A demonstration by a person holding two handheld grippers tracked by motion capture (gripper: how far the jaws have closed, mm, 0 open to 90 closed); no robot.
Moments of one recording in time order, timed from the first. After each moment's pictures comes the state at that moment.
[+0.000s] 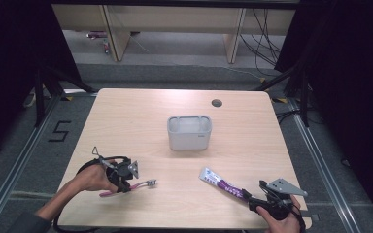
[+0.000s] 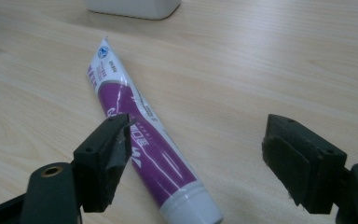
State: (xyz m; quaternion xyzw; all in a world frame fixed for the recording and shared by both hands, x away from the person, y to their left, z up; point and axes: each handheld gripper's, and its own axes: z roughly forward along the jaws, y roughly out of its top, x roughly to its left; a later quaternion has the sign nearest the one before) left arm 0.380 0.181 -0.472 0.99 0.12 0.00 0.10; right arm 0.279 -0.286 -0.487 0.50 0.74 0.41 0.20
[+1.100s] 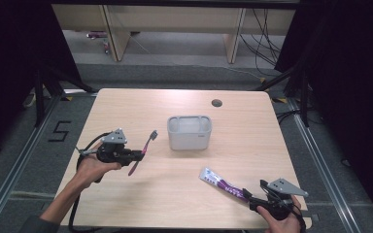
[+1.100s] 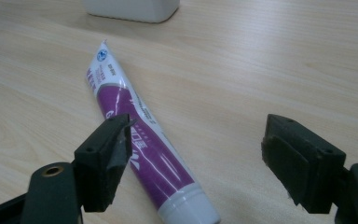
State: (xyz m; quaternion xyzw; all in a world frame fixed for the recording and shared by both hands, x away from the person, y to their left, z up) left arm 0.399 0.197 -0.429 0.84 0.29 0.09 0.45; right arm 0.279 -0.289 -0.485 0.49 0.74 0.41 0.21
